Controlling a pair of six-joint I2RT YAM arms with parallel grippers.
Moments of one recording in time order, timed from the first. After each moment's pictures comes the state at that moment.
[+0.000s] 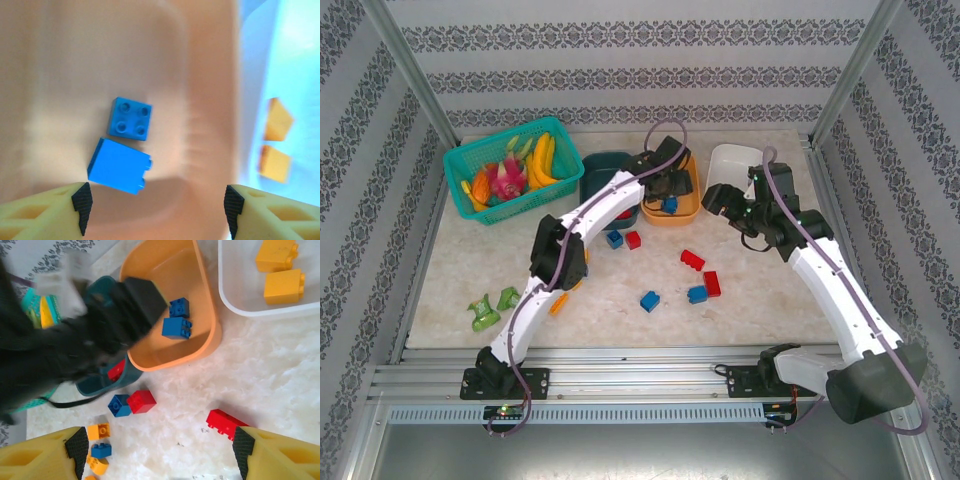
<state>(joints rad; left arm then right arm) -0.65 2.45 2.42 -0.86 -0.07 -0.82 0.25 1.16 1.13 -0.70 -0.20 0.73</state>
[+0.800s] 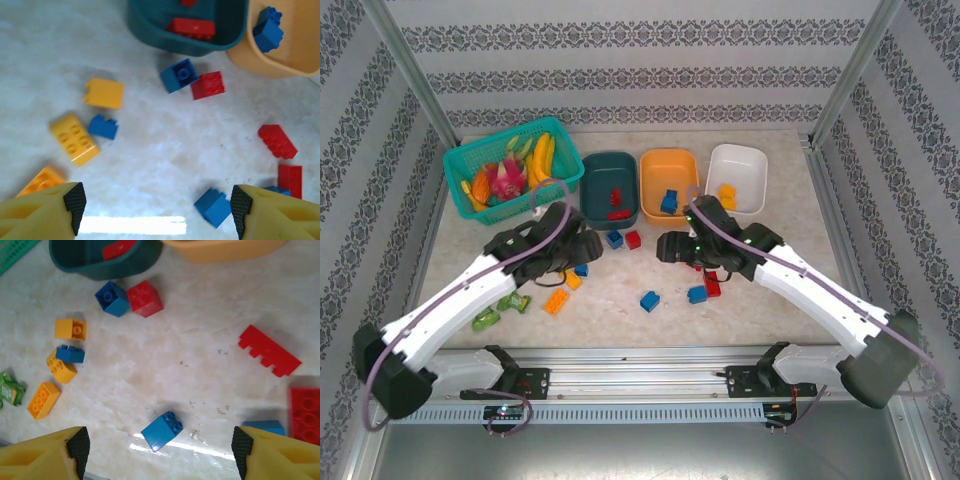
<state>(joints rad) -0.65 1.14 1.07 -0.90 -0.18 -0.91 0.71 1.25 1.10 -0.80 -0.03 0.71</state>
